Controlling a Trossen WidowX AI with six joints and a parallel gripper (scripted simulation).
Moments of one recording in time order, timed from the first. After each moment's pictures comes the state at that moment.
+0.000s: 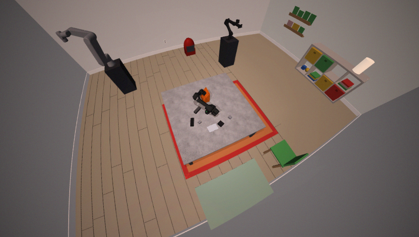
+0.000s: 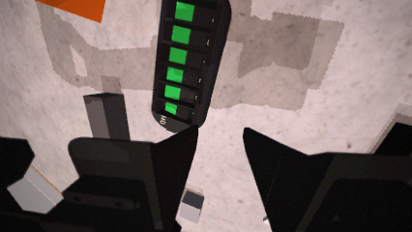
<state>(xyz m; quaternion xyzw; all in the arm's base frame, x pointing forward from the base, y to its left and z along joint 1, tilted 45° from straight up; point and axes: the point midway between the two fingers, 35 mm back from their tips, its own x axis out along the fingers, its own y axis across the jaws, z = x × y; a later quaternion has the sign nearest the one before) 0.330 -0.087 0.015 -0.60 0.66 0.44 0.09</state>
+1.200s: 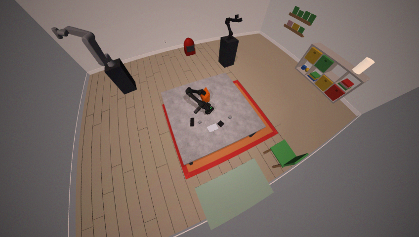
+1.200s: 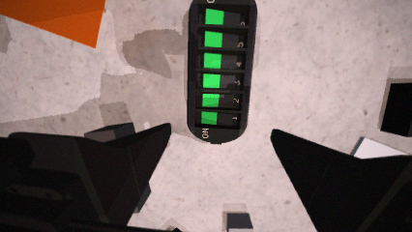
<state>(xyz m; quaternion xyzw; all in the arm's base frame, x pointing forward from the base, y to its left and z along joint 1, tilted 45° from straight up) 0.272 -0.109 0.039 -0.63 0.61 0.41 0.24</state>
